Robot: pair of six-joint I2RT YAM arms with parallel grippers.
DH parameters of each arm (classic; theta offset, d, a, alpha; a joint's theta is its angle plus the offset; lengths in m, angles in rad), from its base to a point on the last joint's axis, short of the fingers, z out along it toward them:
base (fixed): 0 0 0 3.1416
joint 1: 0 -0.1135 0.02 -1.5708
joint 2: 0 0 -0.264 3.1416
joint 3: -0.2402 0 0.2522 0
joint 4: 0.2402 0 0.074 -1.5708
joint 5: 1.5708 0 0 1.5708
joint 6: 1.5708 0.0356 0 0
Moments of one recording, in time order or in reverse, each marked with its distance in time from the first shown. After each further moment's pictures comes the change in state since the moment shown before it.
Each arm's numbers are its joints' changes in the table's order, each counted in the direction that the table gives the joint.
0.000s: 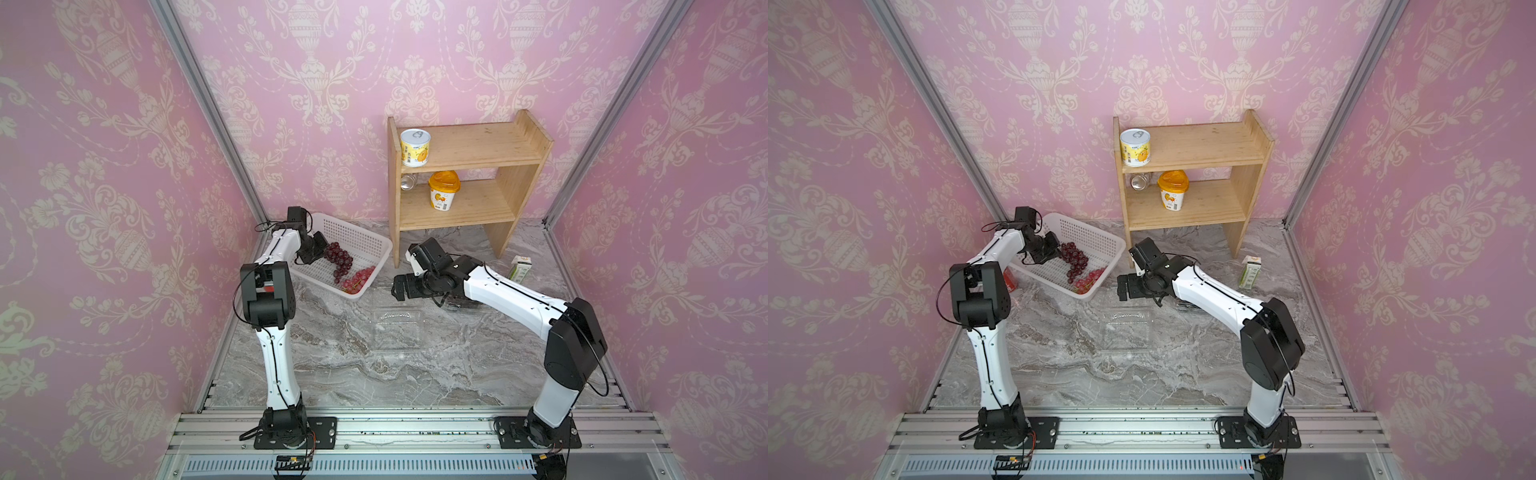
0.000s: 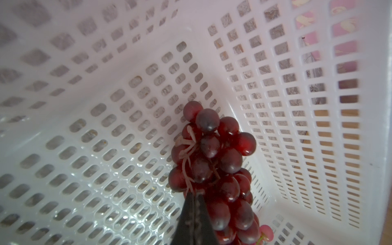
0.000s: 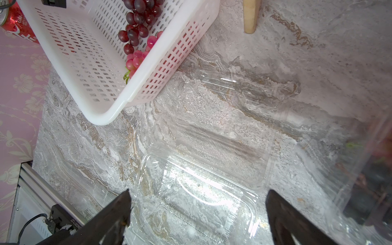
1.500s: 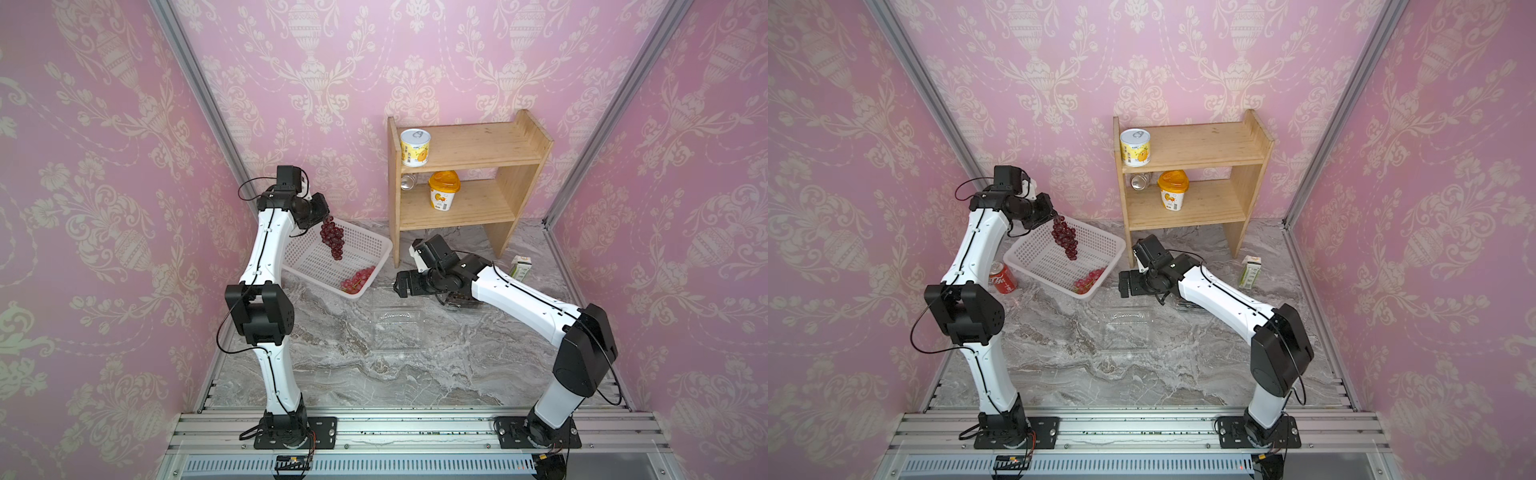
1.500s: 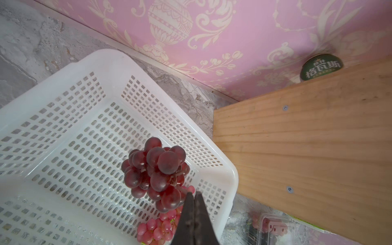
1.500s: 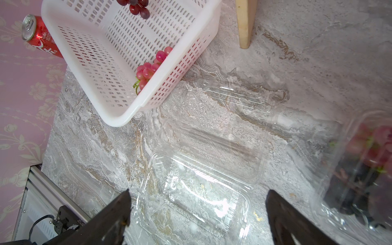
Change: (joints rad) left arm 0.071 0.218 -0.312 0.223 0.004 0.063; right arm 0.000 0.067 0.000 0.016 0.025 0.003
